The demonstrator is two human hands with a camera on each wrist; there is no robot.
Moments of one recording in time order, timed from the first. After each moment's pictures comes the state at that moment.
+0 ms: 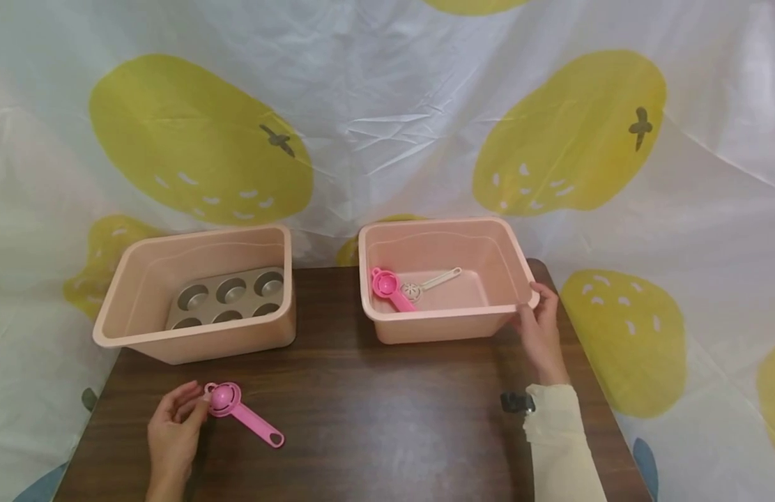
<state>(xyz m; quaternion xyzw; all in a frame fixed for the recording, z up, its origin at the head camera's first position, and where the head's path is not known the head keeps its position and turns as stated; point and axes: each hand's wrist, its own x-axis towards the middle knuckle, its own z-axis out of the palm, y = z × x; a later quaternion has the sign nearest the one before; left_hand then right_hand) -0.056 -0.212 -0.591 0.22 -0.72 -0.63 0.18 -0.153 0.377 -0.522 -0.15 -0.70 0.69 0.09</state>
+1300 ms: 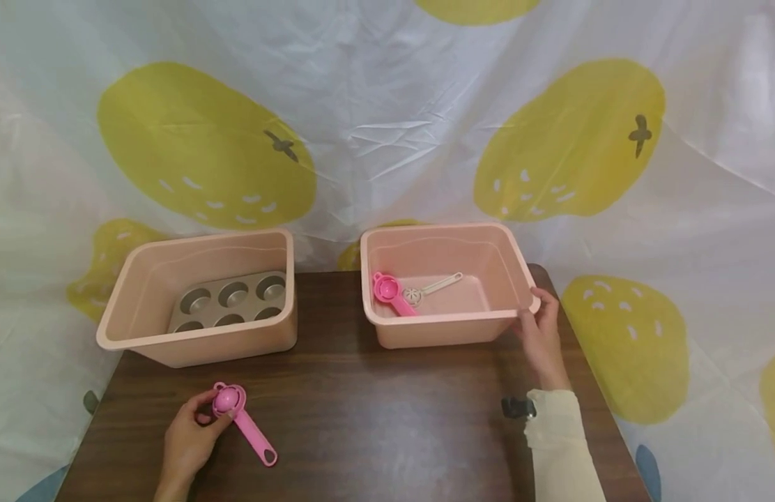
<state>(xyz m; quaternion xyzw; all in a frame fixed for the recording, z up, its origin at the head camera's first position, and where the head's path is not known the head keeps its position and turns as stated) -0.059 -0.223 -0.616 0.17 -0.90 -0.39 0.04 -0.152 0.376 -0.522 -0.15 -0.71 0.68 0.09</state>
